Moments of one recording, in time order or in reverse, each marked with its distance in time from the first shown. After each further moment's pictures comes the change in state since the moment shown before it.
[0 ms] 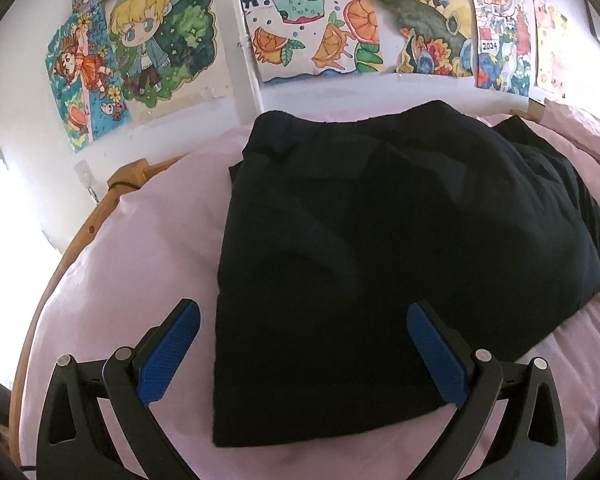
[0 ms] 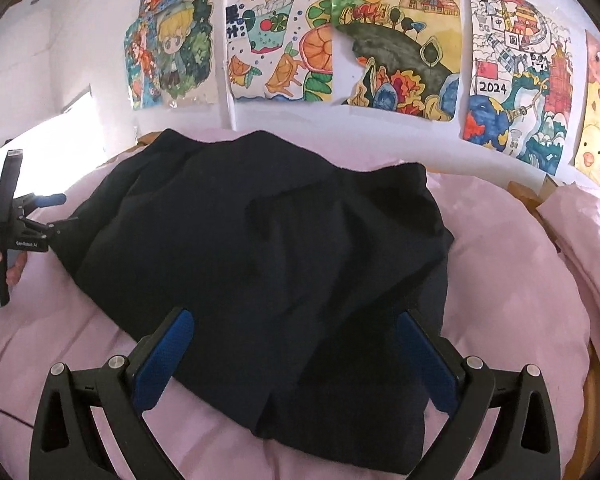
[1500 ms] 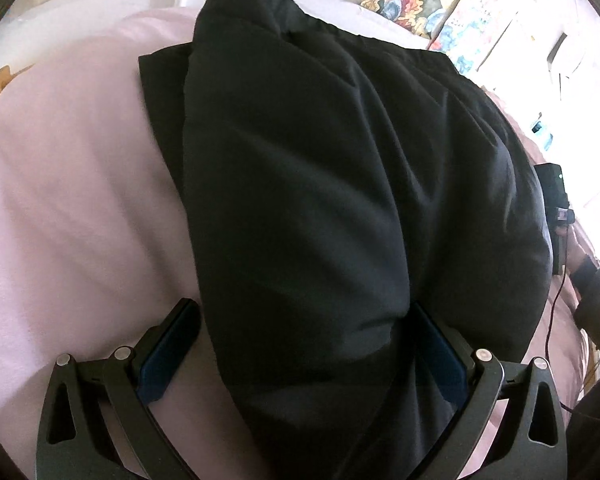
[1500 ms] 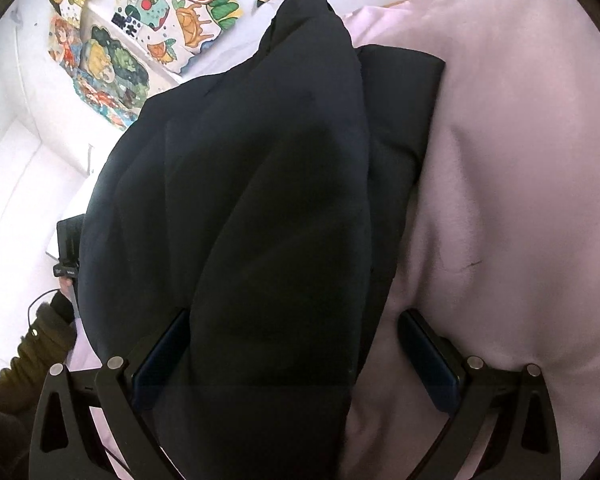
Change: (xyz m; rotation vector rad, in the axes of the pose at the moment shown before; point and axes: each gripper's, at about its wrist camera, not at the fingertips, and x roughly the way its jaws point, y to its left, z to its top) left arm 0.107 0.102 0.010 -0.039 0.290 -0.581; right arm 0.098 -0.146 -0.040 0.426 0.253 0.418
